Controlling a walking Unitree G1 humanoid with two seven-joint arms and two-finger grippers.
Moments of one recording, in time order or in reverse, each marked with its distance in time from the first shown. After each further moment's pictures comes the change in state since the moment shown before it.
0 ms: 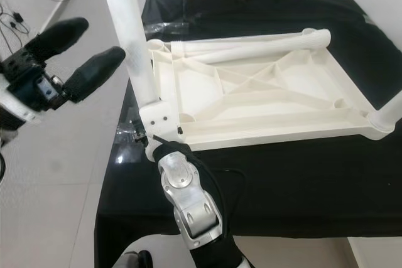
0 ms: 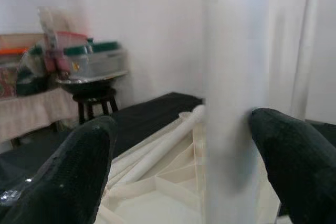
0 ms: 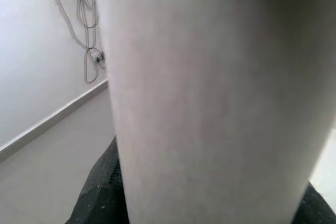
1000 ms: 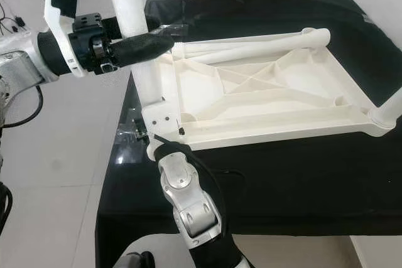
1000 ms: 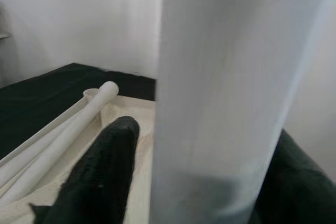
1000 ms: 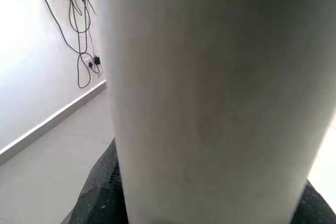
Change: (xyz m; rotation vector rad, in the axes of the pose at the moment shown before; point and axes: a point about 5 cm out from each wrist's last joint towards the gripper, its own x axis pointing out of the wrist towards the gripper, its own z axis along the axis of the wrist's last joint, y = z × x) left arm 0.063 -0.004 -0.010 -0.180 0.146 -0.412; right arm 0.001 0.002 -0.003 0.005 -0.004 -0.018
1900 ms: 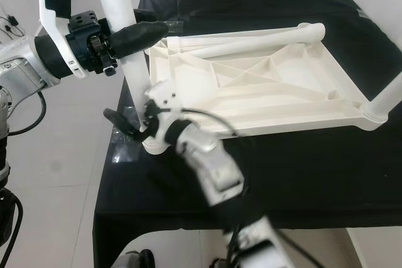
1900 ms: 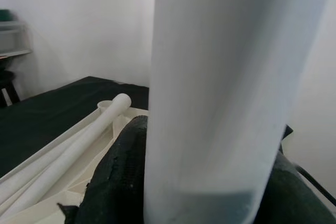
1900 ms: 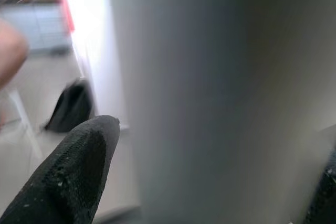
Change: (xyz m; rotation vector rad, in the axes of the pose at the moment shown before) left arm -0.002 -0.011 -0.002 0.023 -0.047 0.012; right arm 0.035 -0.052 0.043 -0.089 -0.094 0.804
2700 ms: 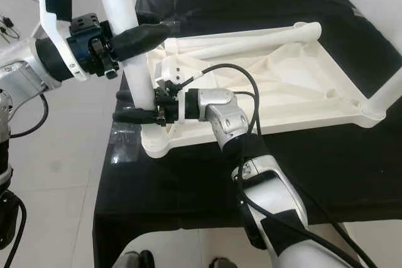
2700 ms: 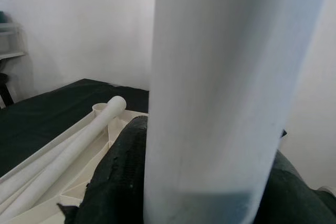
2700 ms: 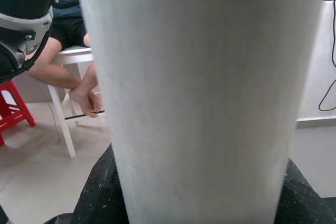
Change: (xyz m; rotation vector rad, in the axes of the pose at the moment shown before) left arm -0.002 0.000 -0.001 -0.009 -0.005 0.012; right arm 0.011 -0.025 0.006 0.071 -0.026 0.383
